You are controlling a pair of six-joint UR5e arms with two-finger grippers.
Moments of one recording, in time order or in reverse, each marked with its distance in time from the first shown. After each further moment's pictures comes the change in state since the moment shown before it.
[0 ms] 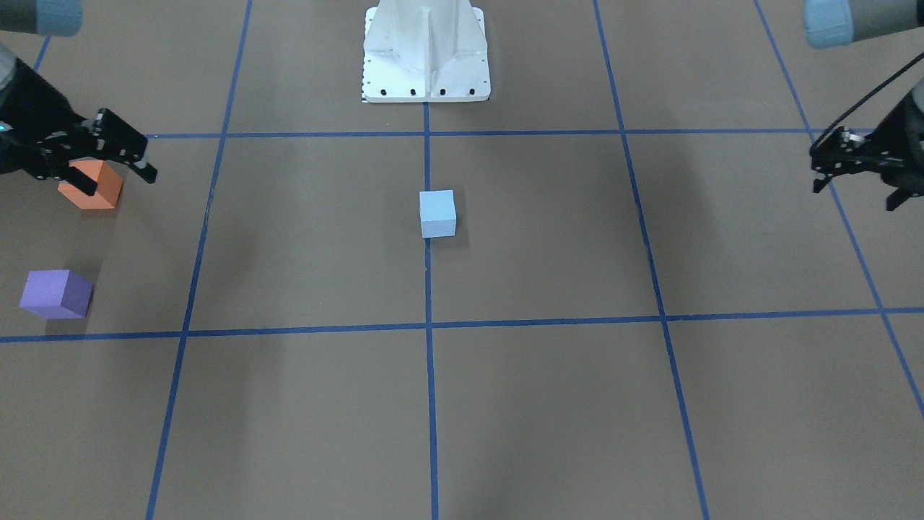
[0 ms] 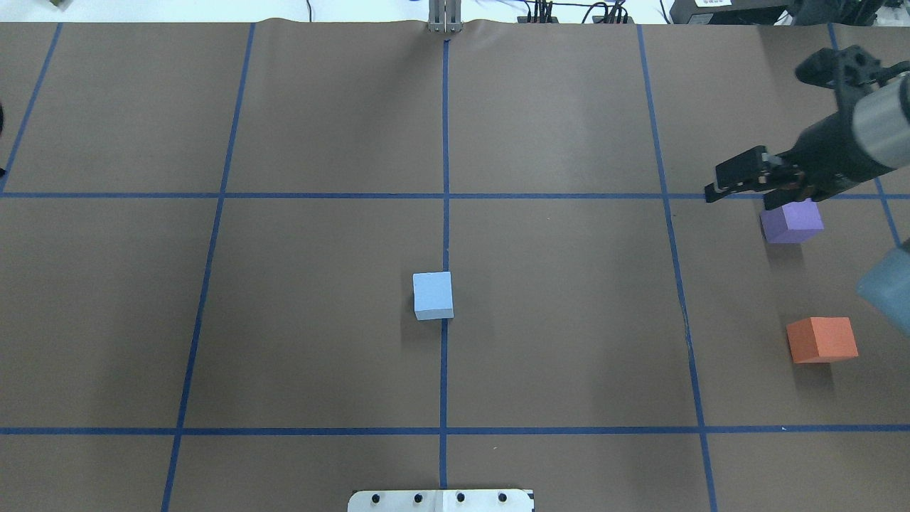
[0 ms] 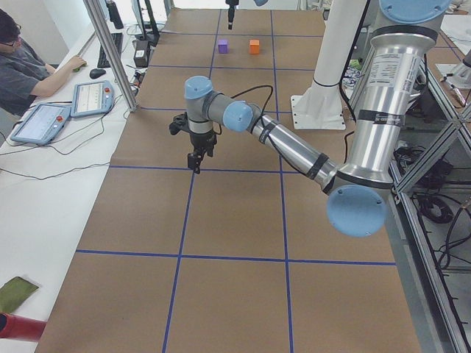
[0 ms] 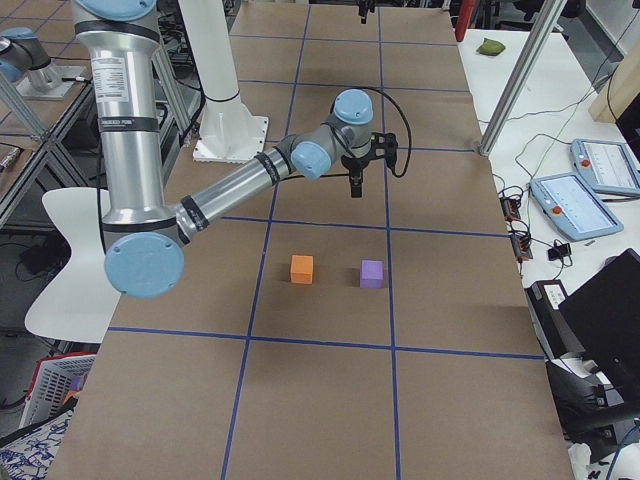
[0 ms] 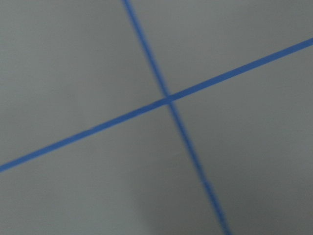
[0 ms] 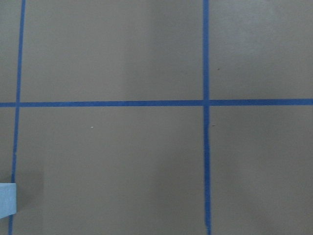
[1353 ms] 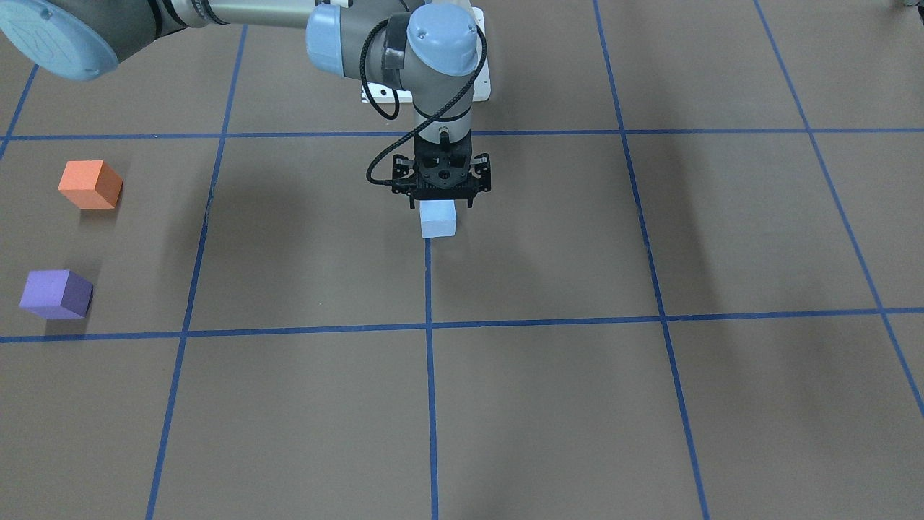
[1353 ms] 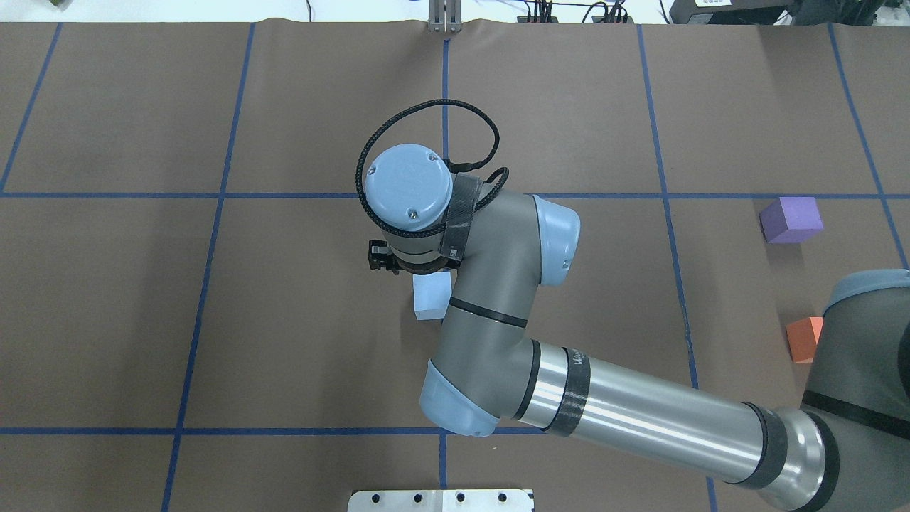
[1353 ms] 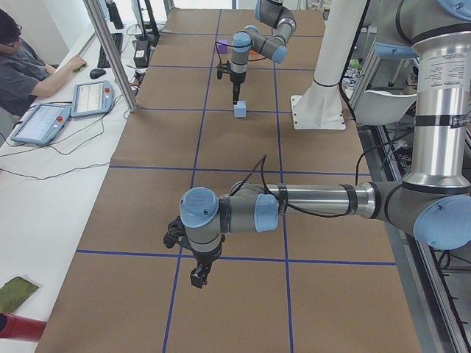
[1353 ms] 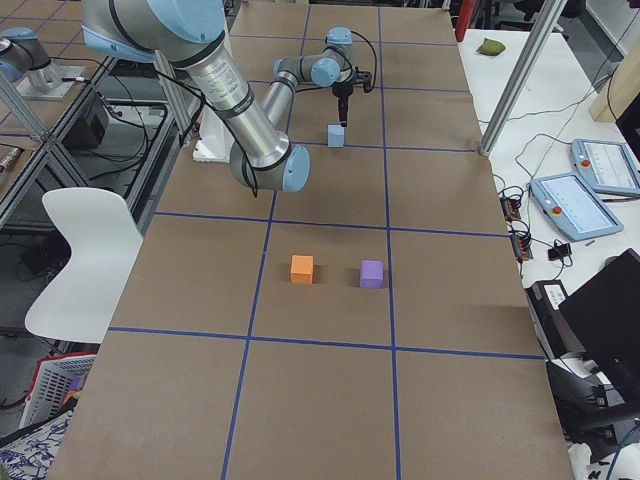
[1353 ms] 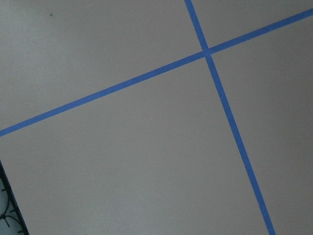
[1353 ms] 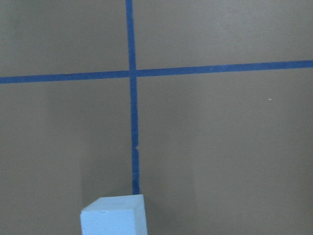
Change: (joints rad) left arm -0.356 0.159 0.314 -0.125 -0.072 0.424; right arm -0.518 0.755 -0.547 -0.311 -0.502 0.251
